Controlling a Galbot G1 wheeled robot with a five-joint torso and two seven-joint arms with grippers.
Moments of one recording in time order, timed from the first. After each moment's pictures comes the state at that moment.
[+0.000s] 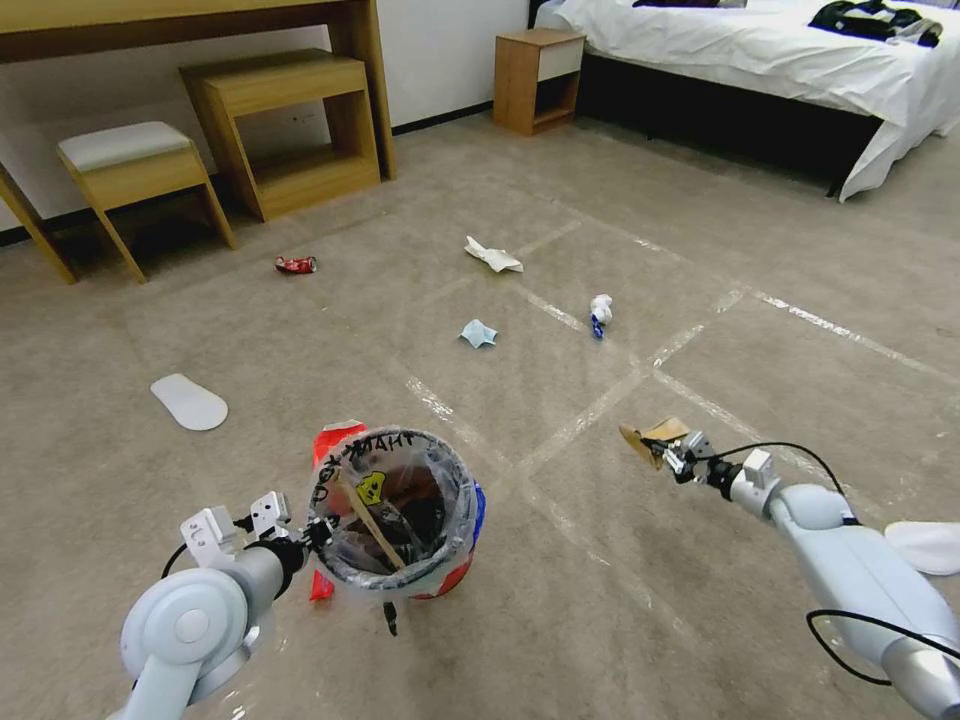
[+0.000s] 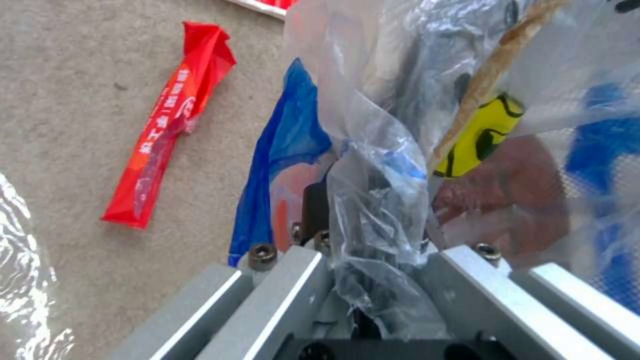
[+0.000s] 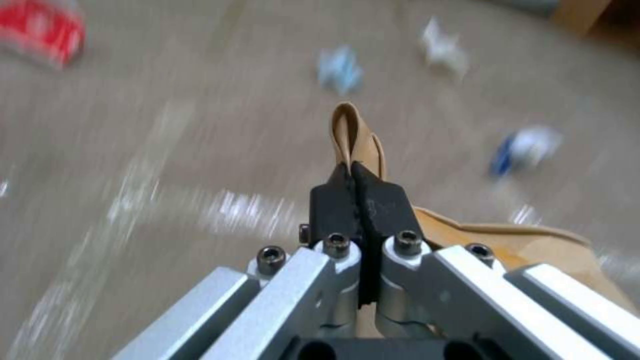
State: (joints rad) left arm 1.41 -1.21 -0.60 -2.17 -1.34 0.73 -0.71; right arm -0.63 0.96 0.20 0.77 0.31 0.38 -0.76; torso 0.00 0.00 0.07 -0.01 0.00
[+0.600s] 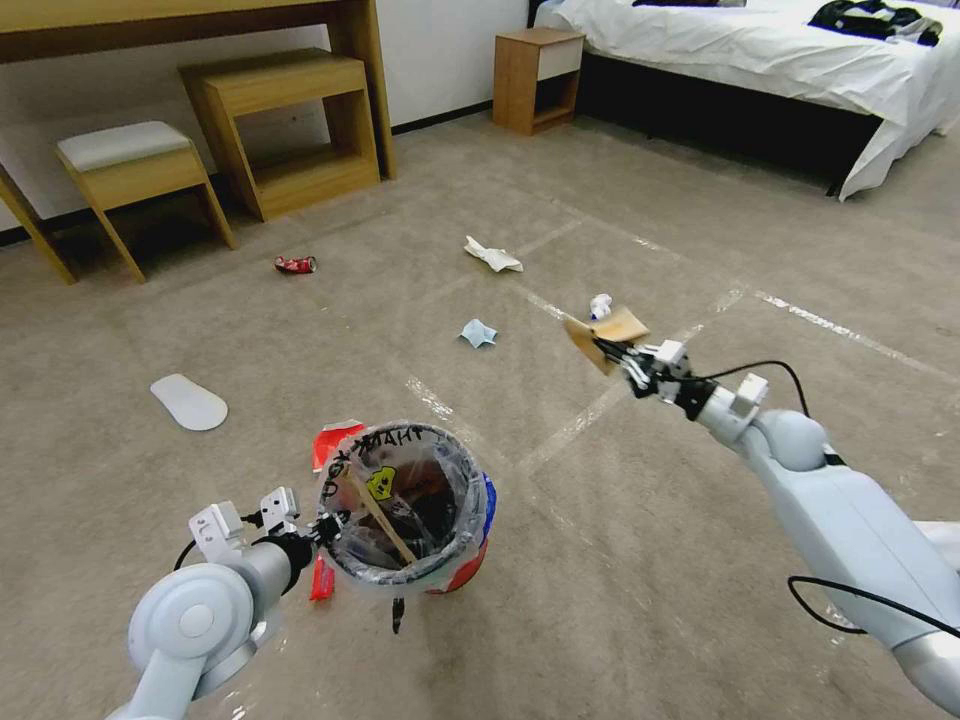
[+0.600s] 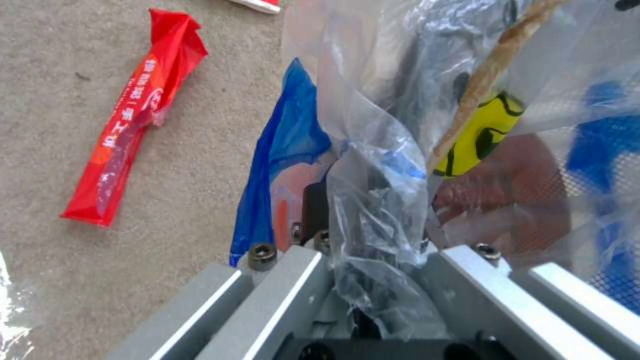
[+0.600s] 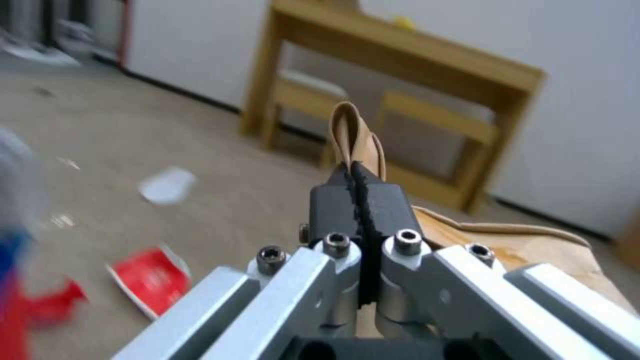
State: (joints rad) left arm 1.39 -1.20 -0.57 -2.16 -1.37 0.72 -0.70; right arm -0.63 0.92 0.12 1.35 0.57 0.34 -0.72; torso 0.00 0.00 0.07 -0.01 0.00
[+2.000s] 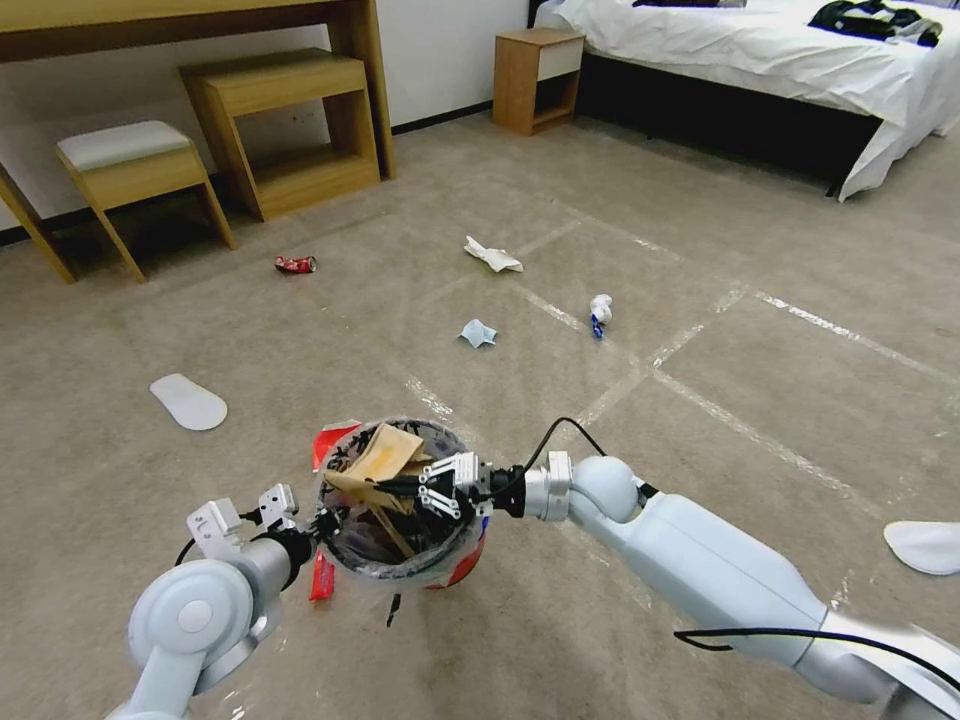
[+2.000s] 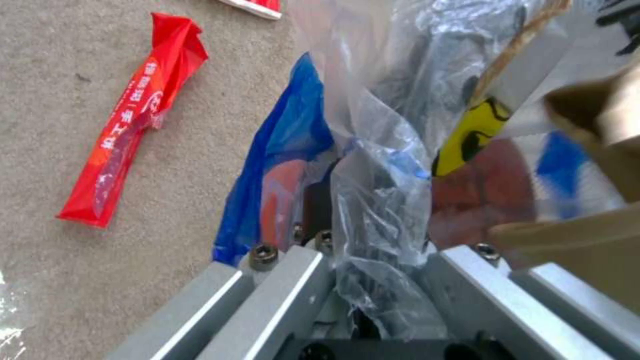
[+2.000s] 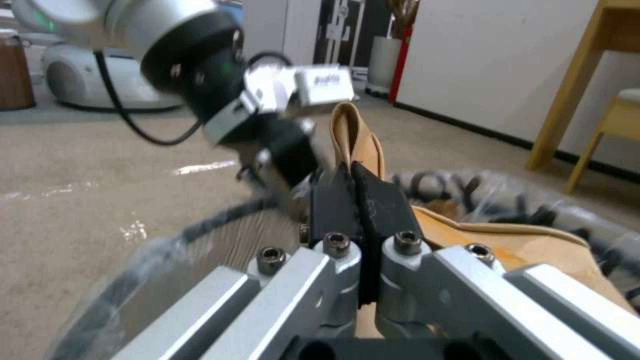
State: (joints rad) left arm 1.38 -1.23 -0.59 -2.17 -1.38 0.72 -0.71; right arm -0.56 1.05 -0.44 1.47 0.58 0.33 -0.80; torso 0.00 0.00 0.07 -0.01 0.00
